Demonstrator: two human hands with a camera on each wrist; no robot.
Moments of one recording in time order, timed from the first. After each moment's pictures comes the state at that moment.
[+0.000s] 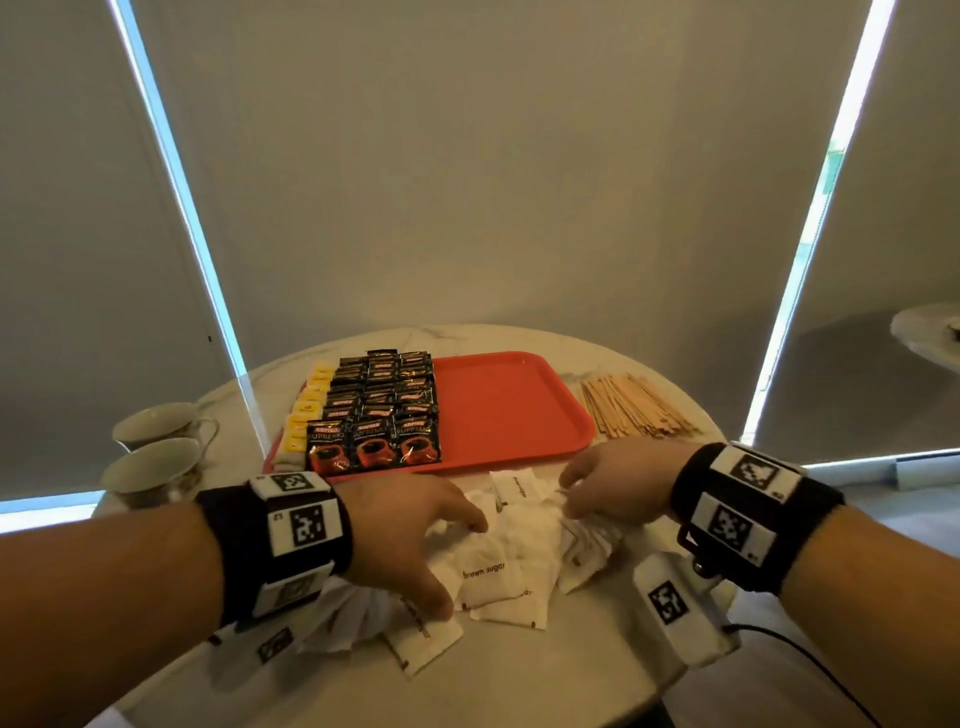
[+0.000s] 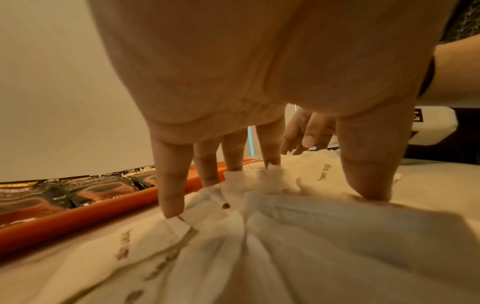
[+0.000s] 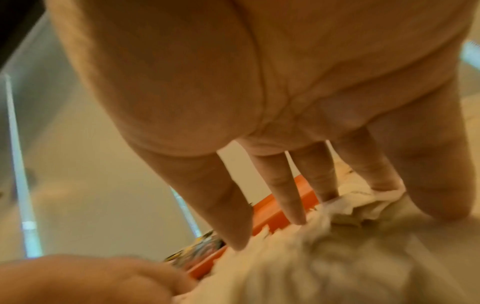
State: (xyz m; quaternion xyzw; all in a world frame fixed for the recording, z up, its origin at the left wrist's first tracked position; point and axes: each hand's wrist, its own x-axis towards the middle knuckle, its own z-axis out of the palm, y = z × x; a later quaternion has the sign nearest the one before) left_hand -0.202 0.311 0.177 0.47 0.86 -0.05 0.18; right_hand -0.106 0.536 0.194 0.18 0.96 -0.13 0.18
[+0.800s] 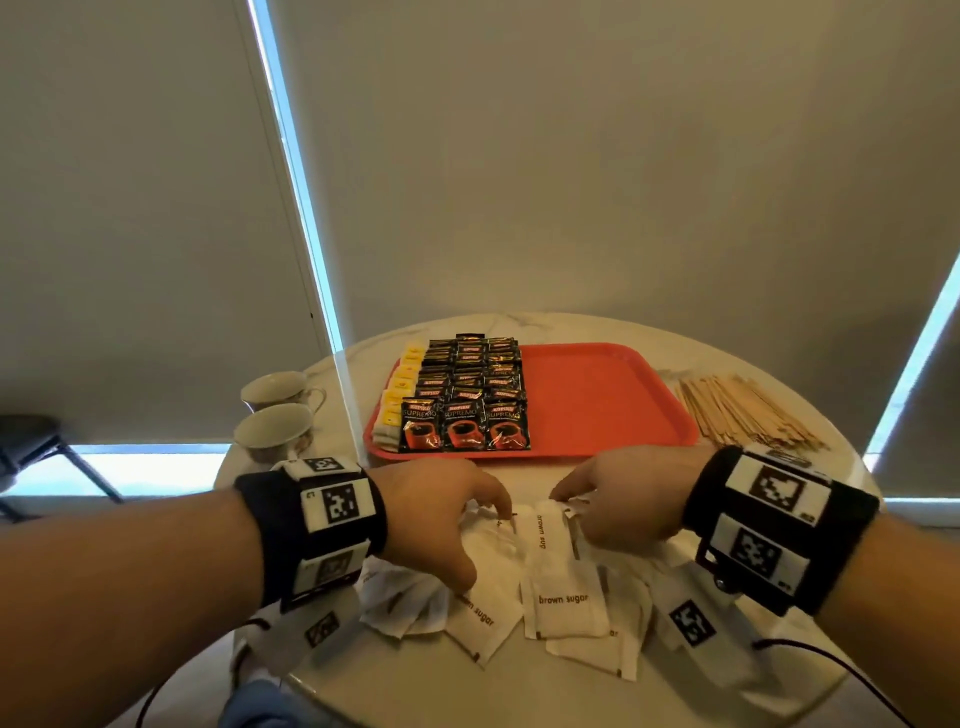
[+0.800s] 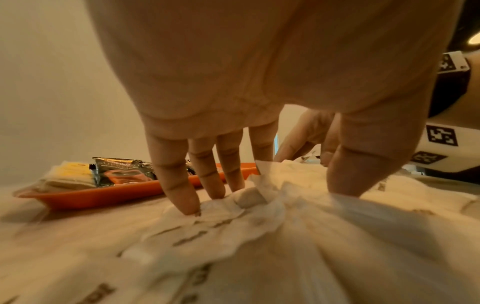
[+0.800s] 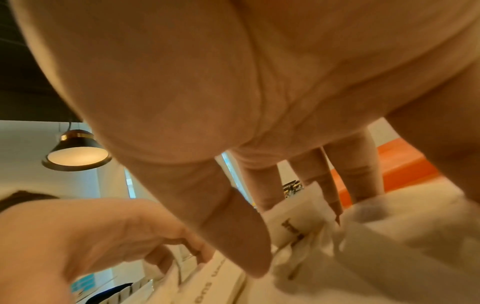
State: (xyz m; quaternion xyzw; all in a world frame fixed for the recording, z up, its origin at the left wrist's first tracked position) left_hand -0.207 0.264 0.183 0.39 0.90 -0.01 0.18; right_hand -0.132 0.457 0.204 0.04 0.97 -0.06 0.23
